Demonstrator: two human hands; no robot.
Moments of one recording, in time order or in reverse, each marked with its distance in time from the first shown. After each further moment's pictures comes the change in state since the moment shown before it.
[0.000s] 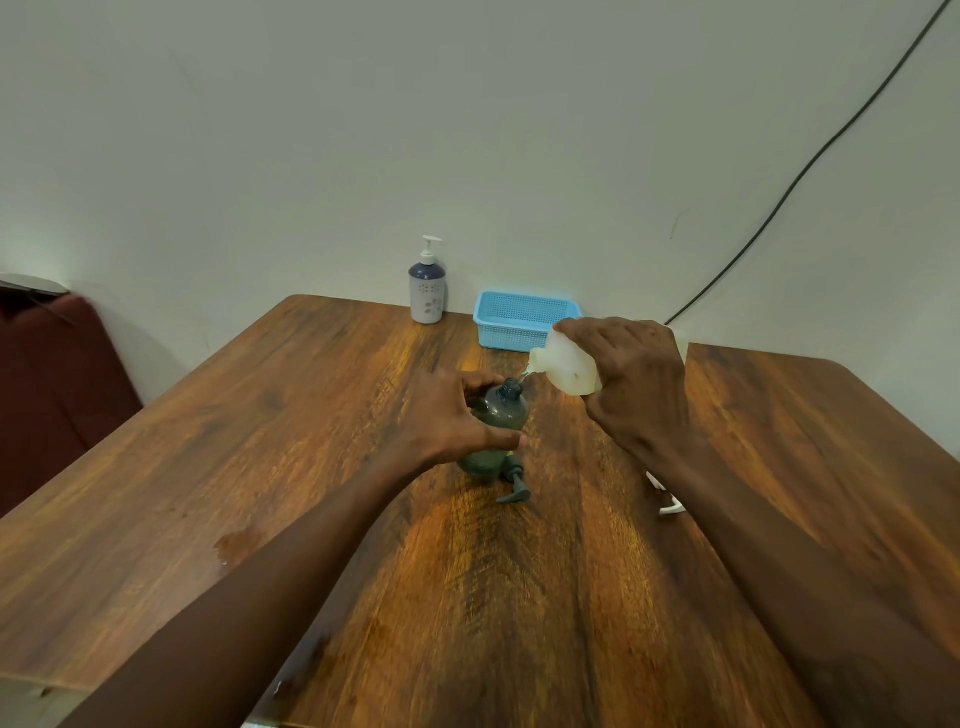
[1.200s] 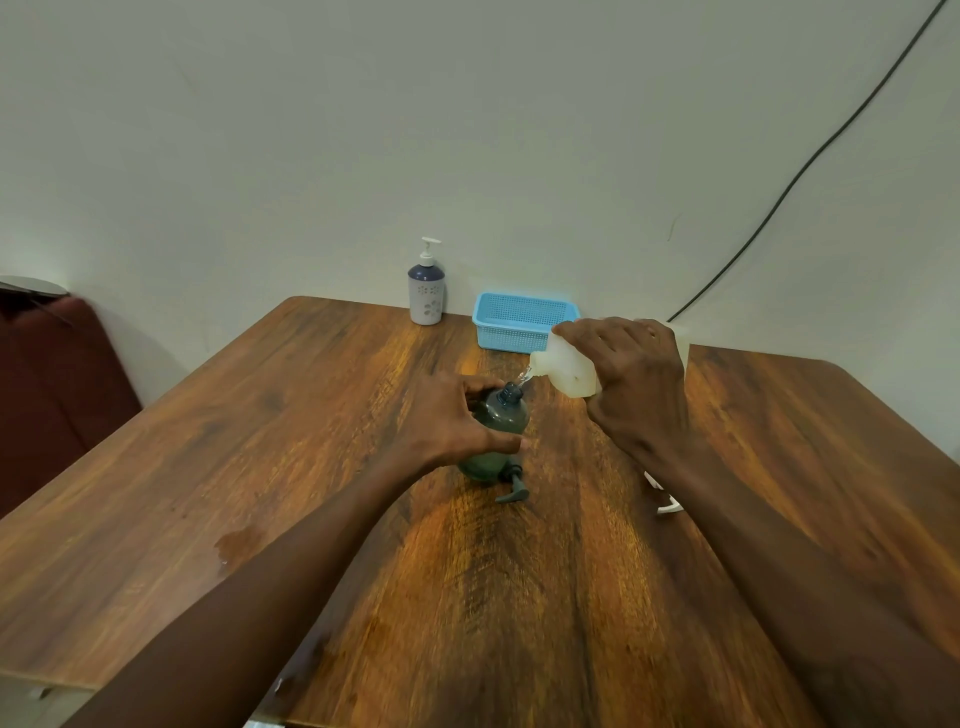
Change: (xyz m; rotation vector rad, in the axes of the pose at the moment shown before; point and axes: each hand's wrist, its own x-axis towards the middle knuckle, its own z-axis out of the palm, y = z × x) left_hand -0.003 0.004 0.001 0.021 -0.009 0.011; right_hand -0.002 0.000 -0.002 -0.006 -0.008 -0.018
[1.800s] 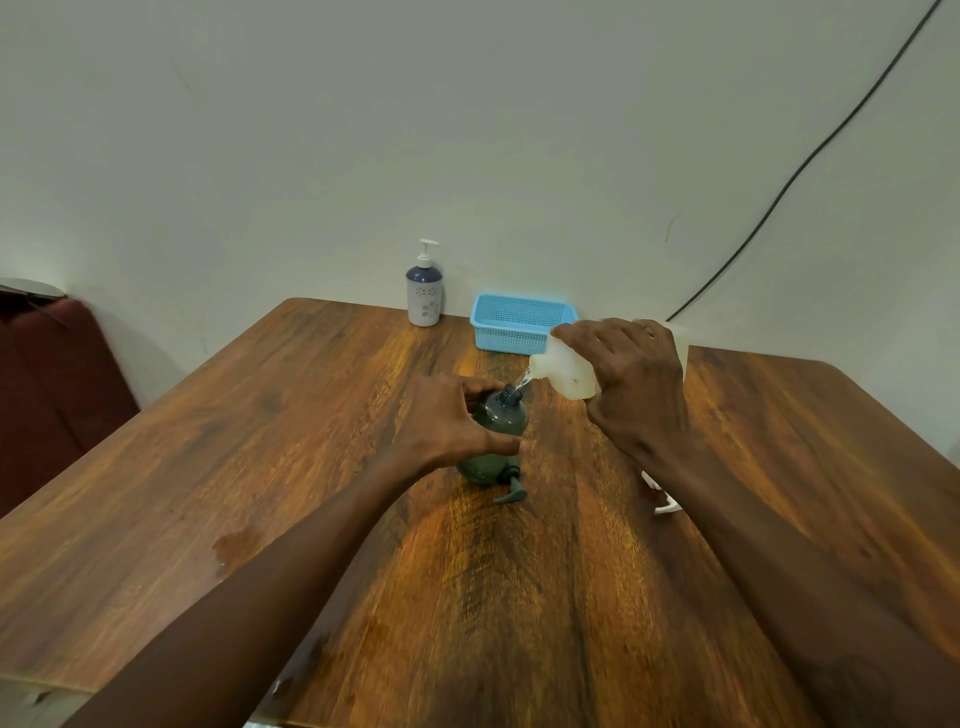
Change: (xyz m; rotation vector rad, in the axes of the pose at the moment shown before) left_hand 0.000 0.002 0.000 0.009 -0.017 0.016; right_hand -0.001 0.001 -0.001 -0.007 -0.012 -0.004
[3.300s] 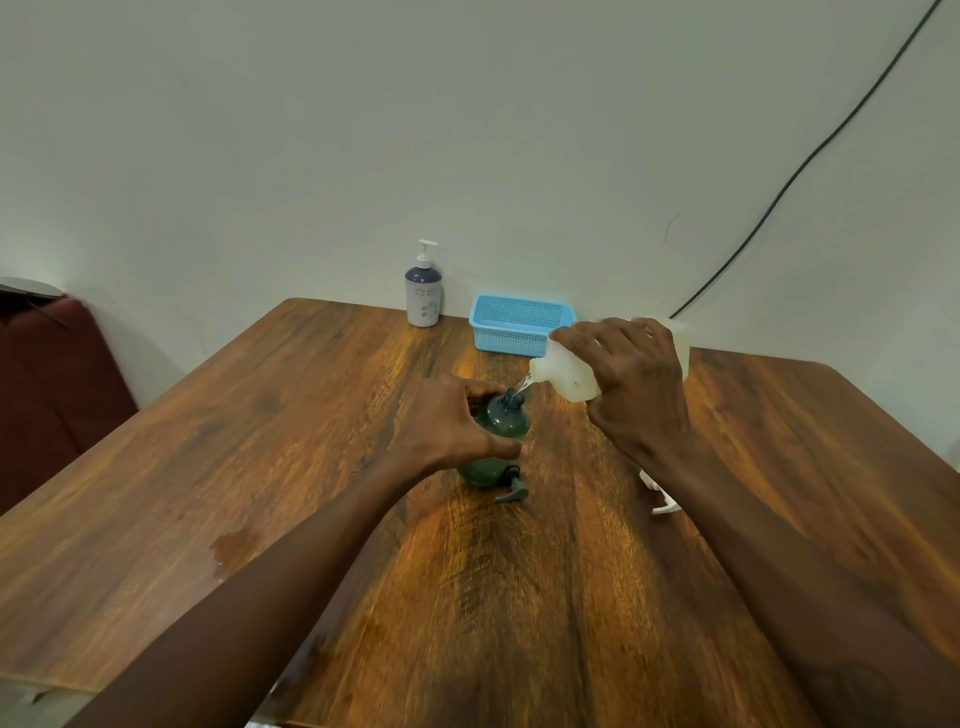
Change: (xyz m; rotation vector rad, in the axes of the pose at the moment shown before) left_hand -0.004 0.013 -0.001 0.039 -0.006 0.006; right_hand 0.000 0.000 -0.004 -0.009 0.002 -0.033
